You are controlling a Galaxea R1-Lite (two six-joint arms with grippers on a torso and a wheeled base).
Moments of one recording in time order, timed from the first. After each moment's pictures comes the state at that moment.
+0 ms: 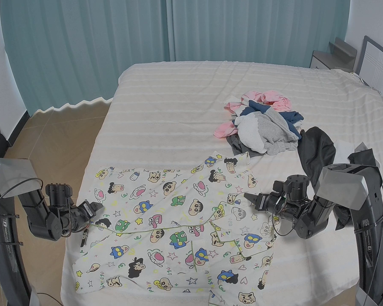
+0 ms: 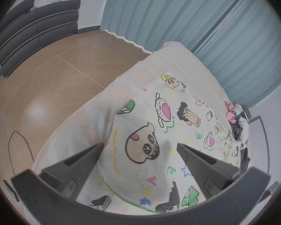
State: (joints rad) left arm 0.11 2.35 -0.65 -1.00 -0.14 -0.60; right arm 0.26 2.58 -0.96 -1.25 0.24 0.34
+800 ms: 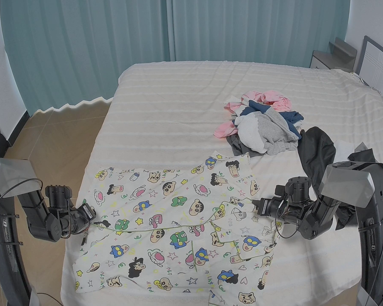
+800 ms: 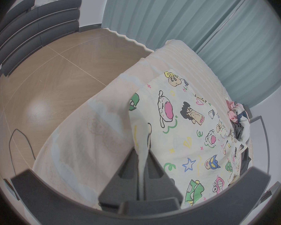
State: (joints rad) left arm 0.12 2.35 -0.63 -1.00 -0.13 -0.60; right arm 0.26 2.53 -0.89 -1.18 0.24 0.36
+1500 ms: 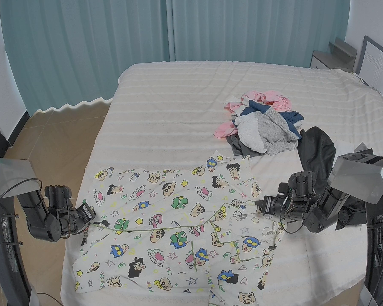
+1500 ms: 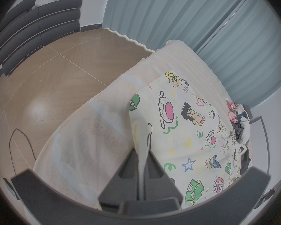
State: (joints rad) left arm 0.12 2.35 -0.63 -1.00 -0.13 -0.60; right arm 0.24 2.43 -0.88 -1.00 0.26 0.38
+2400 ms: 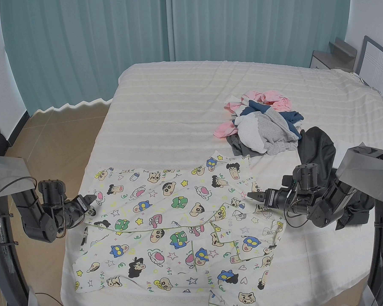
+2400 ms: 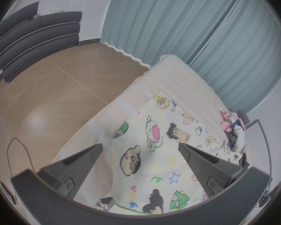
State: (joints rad) left arm 0.12 2.28 -0.58 -1.12 -0.08 -0.60; right arm 0.24 2.34 -0.87 -0.95 0.25 0.39
